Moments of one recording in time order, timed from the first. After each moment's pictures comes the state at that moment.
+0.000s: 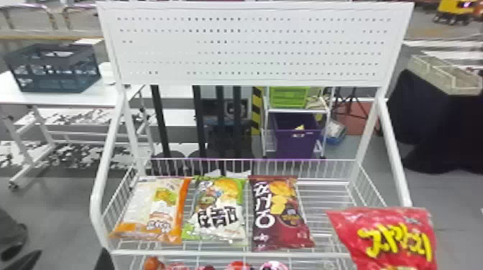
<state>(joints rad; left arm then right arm) 0.93 0.33 0.05 -2.48 0.17 0.01 0.33 1.09 -0.23 -0.08 -2.40 -0.19 -0.23 0.10</state>
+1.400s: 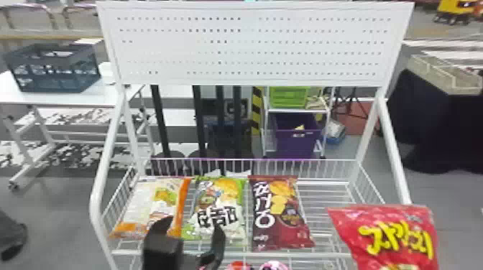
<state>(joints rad) 0.19 0.39 -0.48 -2.00 0.22 0.27 0.48 1.09 -0.23 -0.08 -2.41 -0.19 -0.23 0.10</state>
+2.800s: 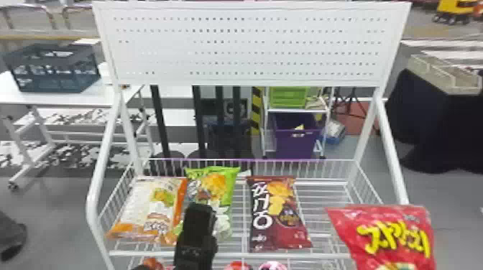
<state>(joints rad) -0.11 0.31 -0.58 -1.64 0.38 0.41 0.54 1.07 -0.23 -0.08 -2.40 -0.20 -0.21 0.10</state>
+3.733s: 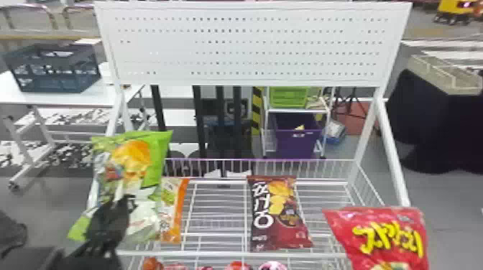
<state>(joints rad) 0.60 0.47 -0.14 -2.46 0.24 0.27 0.53 1.03 -0.24 -0.07 -2.37 -0.20 -0.19 0.10</state>
